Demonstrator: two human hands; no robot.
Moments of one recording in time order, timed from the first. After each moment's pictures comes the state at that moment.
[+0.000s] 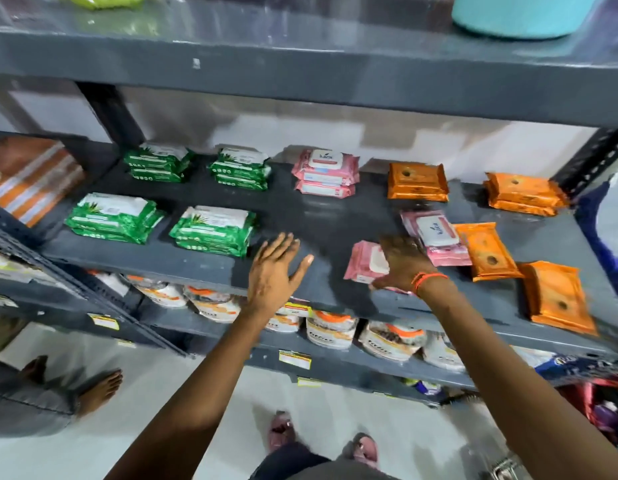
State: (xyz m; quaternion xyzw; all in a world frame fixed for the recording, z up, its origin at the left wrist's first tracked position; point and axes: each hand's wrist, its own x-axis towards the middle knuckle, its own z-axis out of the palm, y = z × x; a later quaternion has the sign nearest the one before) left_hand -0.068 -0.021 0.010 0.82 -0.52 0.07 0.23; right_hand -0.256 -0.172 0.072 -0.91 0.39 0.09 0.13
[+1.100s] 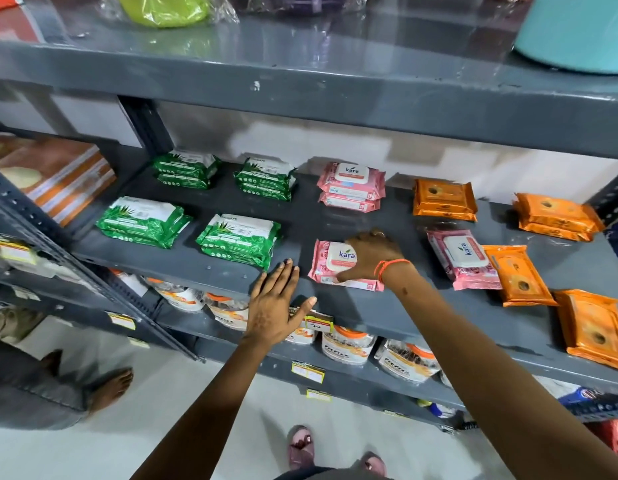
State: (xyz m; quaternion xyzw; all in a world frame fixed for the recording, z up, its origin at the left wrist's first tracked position) left_hand -0.051 0.022 -0.023 0.85 -0.51 0.02 0.10; right_hand -0.167 -0.158 0.085 -0.94 0.32 0.12 0.09
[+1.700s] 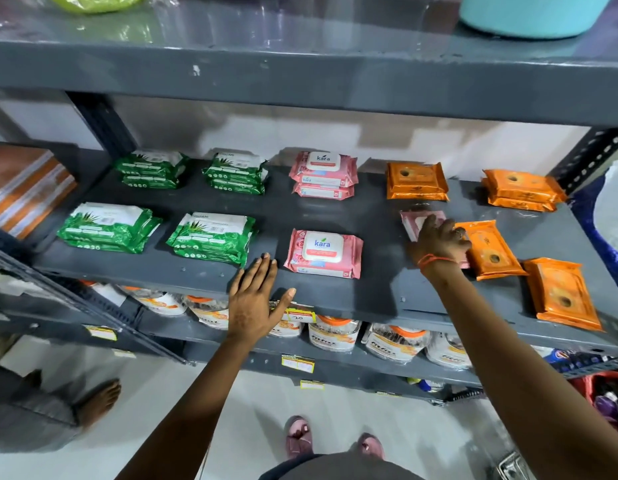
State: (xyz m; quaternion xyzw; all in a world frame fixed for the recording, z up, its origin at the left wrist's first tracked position) left_hand -0.054 0.023 -0.023 0.85 -0.51 0.05 0.13; right_hand -0.260 -0.218 0.046 -0.76 0.64 -0.02 0.04
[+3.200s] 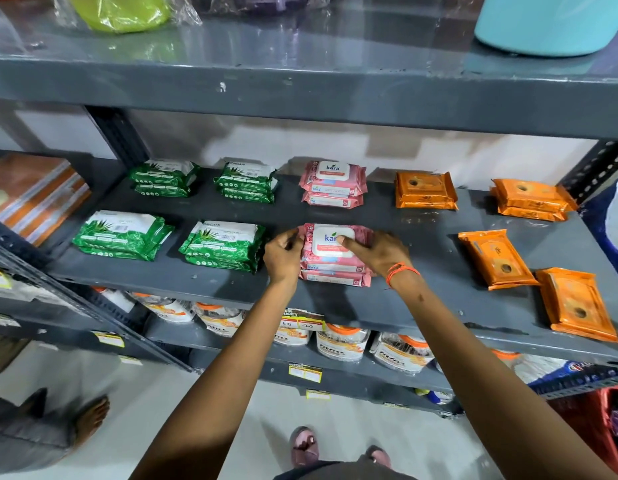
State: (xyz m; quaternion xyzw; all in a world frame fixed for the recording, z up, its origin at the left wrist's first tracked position) left_hand -0.056 -0.070 0.044 0.73 -0.15 -0.22 0.63; right_hand -0.190 -0.164 0.079 -0.81 0.50 -0.05 0.30
